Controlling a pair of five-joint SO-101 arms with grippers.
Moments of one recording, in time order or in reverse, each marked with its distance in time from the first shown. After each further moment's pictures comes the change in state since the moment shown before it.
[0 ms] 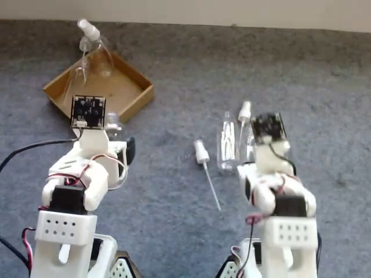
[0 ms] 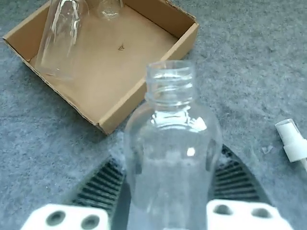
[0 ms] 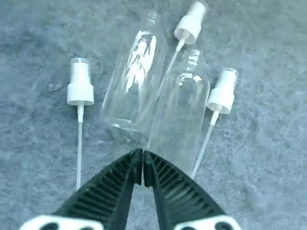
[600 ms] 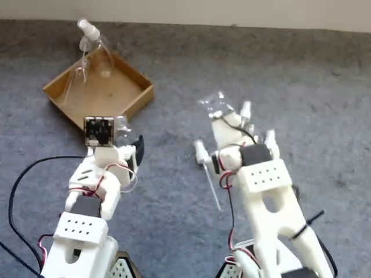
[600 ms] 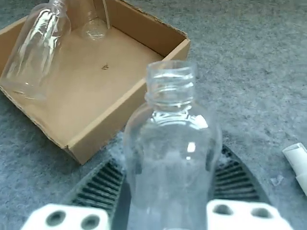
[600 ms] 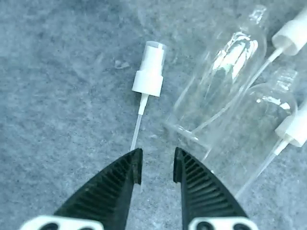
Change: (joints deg) left arm 2.1 0.0 25.1 -36.7 1.7; right arm -14.9 29.2 -18.7 5.5 -1.2
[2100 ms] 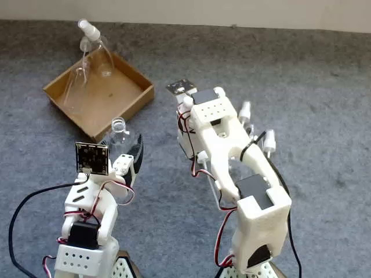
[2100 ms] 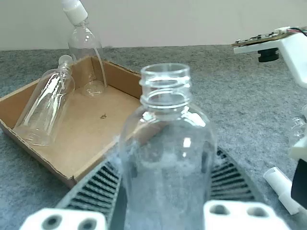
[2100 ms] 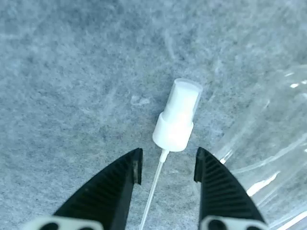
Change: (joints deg) left arm 0.9 -38.0 12.3 12.6 -2.7; right arm -6.7 48.9 -41.7 13.5 -3.7
